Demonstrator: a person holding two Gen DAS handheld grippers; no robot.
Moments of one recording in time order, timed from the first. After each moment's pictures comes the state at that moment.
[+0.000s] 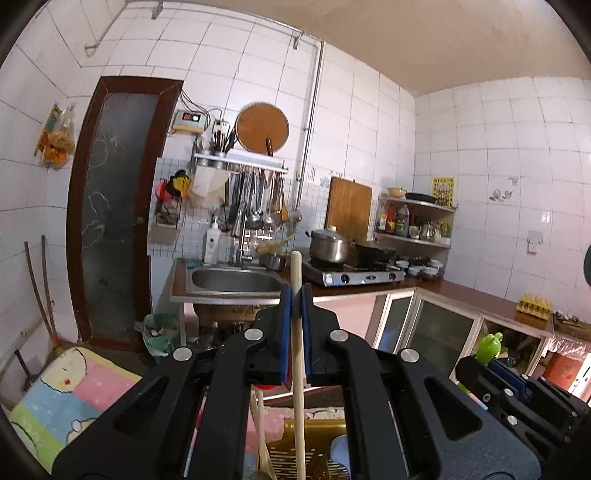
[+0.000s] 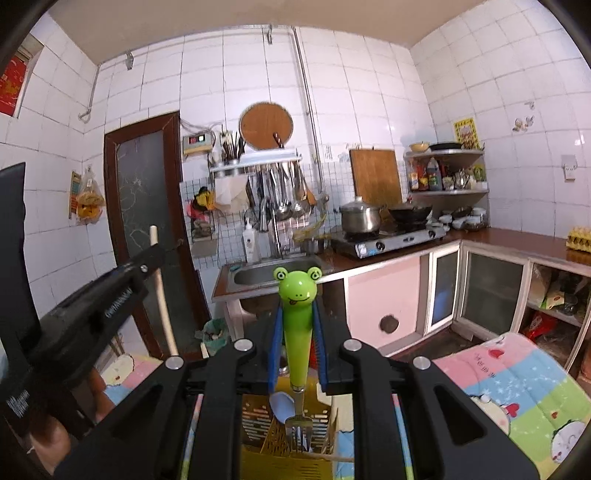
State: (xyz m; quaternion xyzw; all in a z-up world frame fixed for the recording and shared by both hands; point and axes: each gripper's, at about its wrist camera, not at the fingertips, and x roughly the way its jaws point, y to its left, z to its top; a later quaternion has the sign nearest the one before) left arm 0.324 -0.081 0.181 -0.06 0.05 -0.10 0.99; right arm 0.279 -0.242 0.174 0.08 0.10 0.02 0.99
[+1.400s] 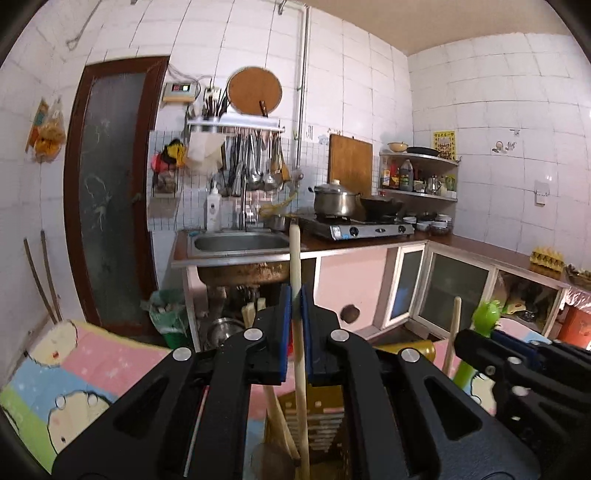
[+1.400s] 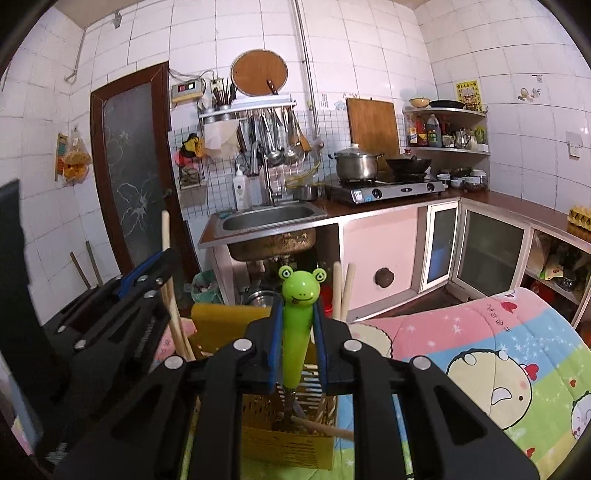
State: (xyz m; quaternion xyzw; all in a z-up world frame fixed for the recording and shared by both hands) left arm 0.354 -0.083 0.096 -0.02 0.11 -0.09 0.99; right arm 0.318 -0.237 0.101 0.07 0.19 0.01 0.98
